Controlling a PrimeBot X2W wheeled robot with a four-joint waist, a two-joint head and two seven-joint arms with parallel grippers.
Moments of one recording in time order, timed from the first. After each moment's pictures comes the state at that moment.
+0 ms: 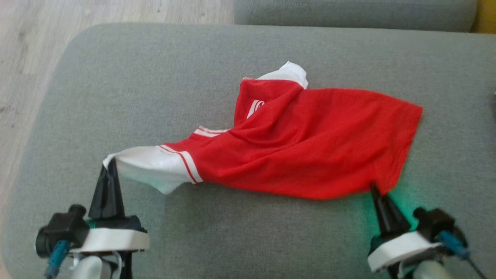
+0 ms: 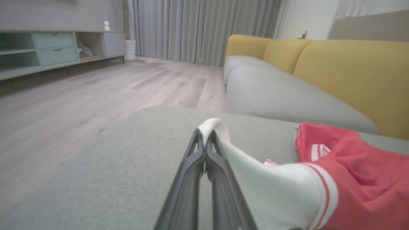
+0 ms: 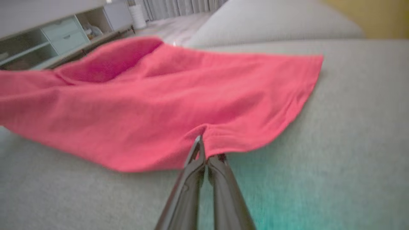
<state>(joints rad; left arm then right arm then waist) -0.06 0.18 -0.15 0.20 -0.35 0.05 -0.25 -0.01 -0.11 0.16 0.42 0.19 0.12 -0.26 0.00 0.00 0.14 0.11</state>
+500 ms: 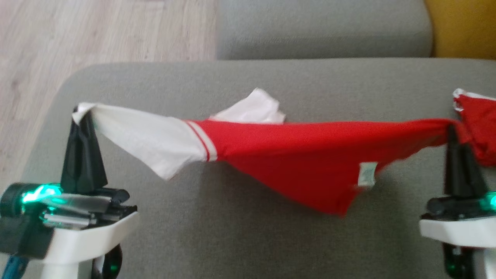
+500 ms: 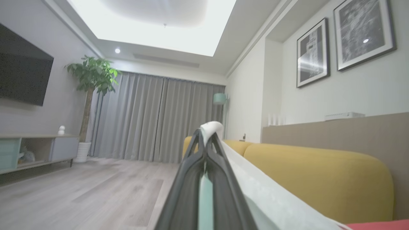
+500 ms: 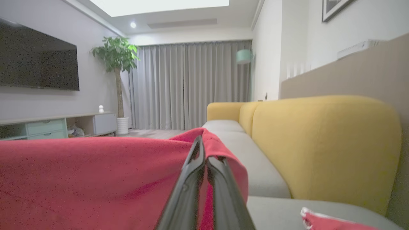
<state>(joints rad) -0.06 0.14 -0.06 -0.23 -0.29 -0.07 -0.26 0.06 -0.11 -0.05 -0.12 0.14 0.12 -0.26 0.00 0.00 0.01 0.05</state>
